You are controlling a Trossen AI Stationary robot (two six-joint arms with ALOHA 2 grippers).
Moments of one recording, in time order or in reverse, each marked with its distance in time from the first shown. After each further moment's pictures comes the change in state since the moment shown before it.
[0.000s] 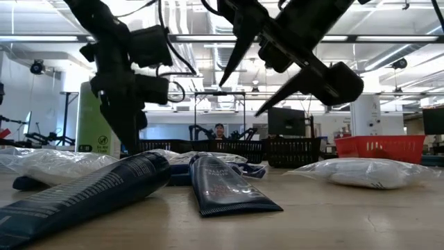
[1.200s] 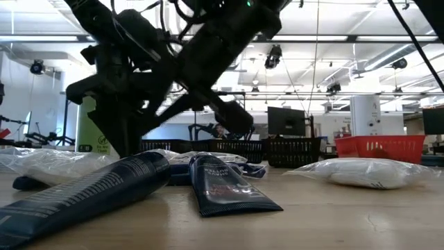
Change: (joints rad) left arm 0.019 0.007 -0.002 -0.008 0.021 0.372; right arm -0.138 0.413 0.452 -0.059 -0.149 -0.274
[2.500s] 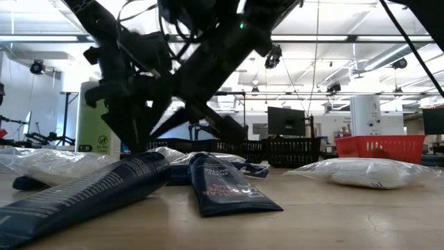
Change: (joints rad) left arm 0.066 -0.029 -0.011 0.008 -0.066 -0.048; right arm -0.062 0.023 -0.008 0.058 -0.047 -0.002
